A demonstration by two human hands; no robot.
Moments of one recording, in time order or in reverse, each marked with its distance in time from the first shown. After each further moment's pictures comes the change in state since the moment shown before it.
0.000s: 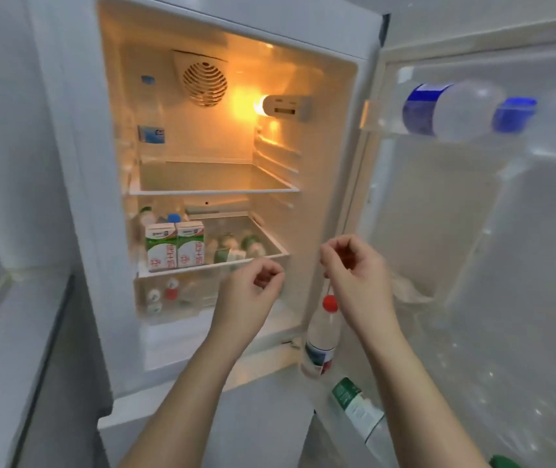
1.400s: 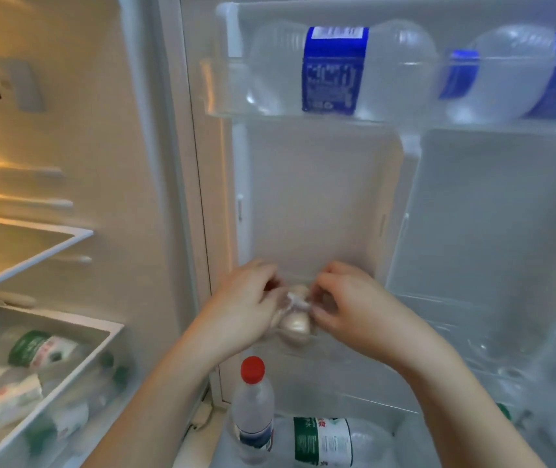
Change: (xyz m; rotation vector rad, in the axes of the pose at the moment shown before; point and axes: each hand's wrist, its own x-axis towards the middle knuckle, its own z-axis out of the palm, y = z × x) left_hand 0.157 -0.004 0.142 -0.053 -0.970 0.567; right_hand 0.054 0.053 -0.044 -1.085 0.028 0.341
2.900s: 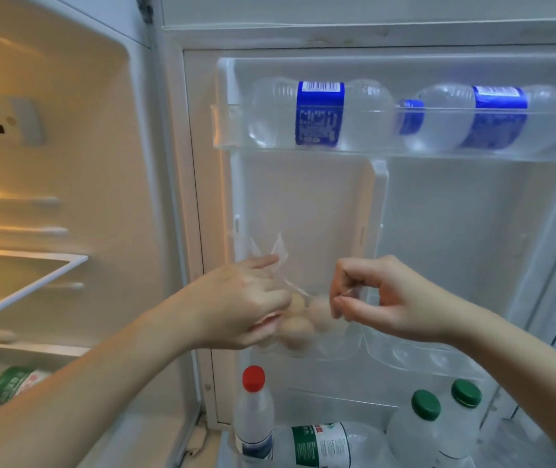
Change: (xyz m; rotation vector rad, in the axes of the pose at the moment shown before) left_hand 0.006 -0.010 -0.051 0.585 -0.003 1.002; right_hand -0.035 -0.003 -0.062 0.294 0.009 -0.293
